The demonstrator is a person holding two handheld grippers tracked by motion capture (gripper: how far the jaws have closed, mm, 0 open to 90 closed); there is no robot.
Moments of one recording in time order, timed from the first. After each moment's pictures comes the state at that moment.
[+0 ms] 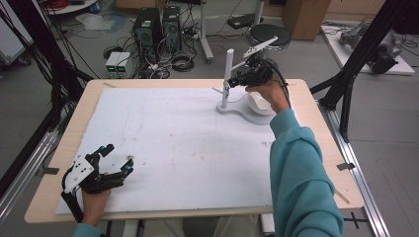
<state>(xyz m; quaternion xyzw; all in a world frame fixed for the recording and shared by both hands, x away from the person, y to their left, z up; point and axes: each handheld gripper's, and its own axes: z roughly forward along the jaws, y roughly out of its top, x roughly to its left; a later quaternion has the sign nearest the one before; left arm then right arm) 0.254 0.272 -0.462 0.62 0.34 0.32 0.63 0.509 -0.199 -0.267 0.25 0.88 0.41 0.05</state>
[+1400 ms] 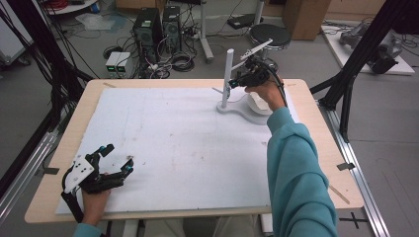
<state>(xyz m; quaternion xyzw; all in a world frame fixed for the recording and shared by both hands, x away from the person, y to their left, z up) 0.254 0.272 -0.462 0.62 0.34 0.32 0.63 0.527 -0.198 -0.285 0.27 0.88 0.38 0.07</state>
